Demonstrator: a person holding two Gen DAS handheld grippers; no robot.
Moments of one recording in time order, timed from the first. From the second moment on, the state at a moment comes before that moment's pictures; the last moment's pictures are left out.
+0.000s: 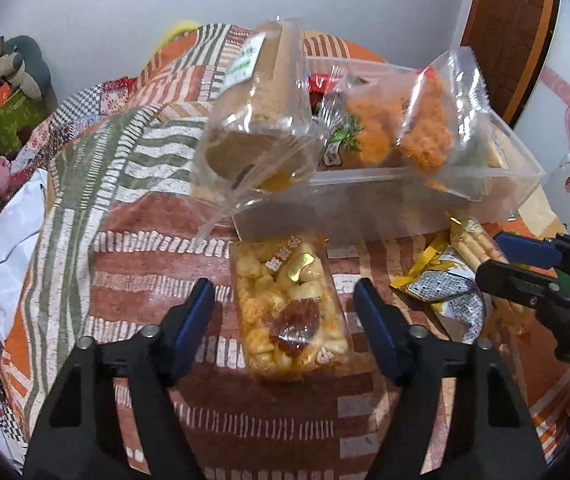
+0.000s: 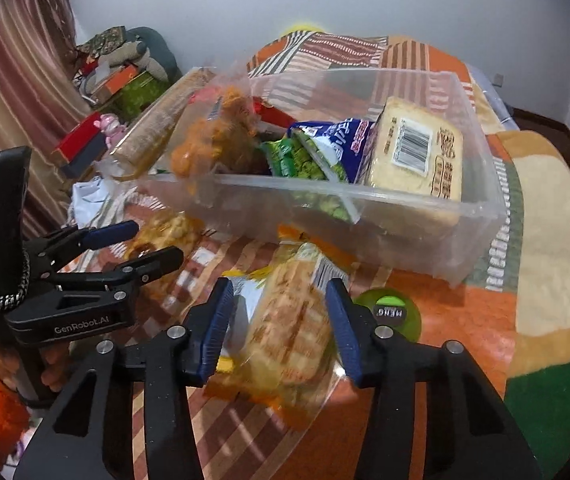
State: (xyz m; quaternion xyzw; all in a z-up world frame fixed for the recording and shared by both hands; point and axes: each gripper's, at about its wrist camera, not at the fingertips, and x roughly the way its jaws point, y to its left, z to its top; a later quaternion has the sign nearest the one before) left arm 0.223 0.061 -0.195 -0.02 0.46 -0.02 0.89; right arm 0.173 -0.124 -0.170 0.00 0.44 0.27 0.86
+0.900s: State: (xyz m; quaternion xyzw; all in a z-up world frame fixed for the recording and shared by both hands) left arm 0.167 0.049 -0.203 -0.01 0.48 -0.05 0.88; right arm 0.151 -0.150 -0.185 0.02 0.48 0.28 0.83
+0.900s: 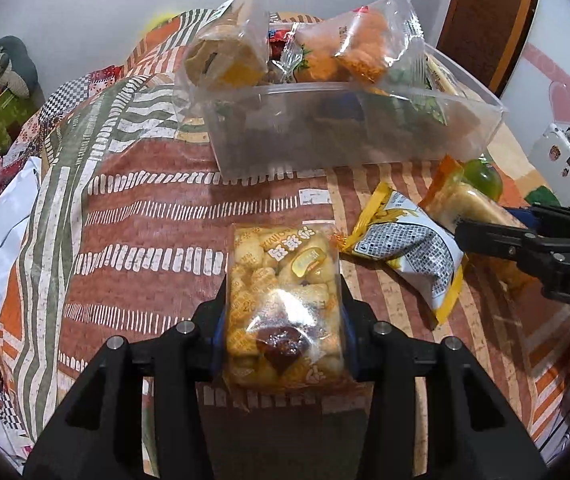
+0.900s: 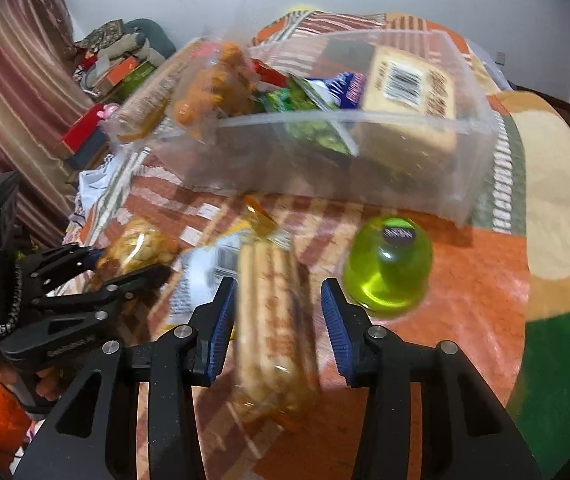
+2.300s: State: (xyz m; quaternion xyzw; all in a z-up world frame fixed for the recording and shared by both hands) left arm 0.217 0.008 -0.046 0.01 0.32 -0.05 0.95; right arm 0.180 -0.175 -0.068 0.06 0.30 0.26 0.91
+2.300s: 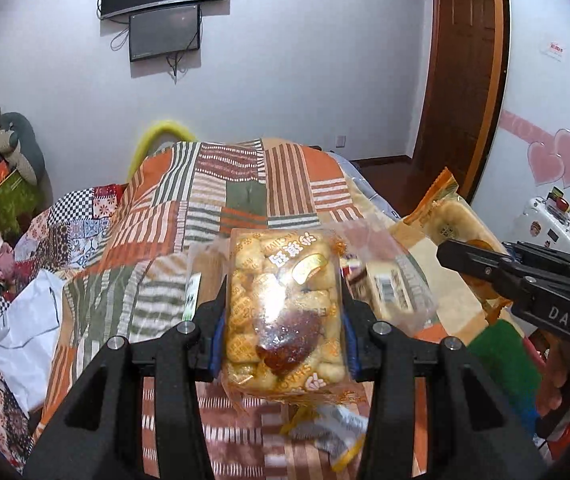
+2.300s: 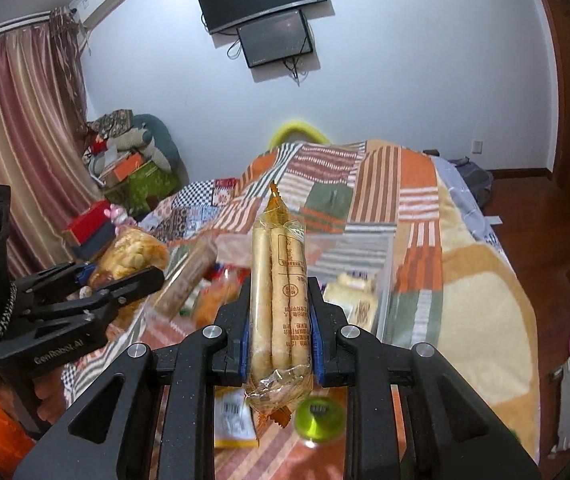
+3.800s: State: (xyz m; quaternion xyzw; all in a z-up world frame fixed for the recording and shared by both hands) left arm 0.301 -0.002 -0.075 0.00 0.37 -0.05 0.93; right arm 0.238 -0.142 -0.106 0.03 0.37 0.24 0.90
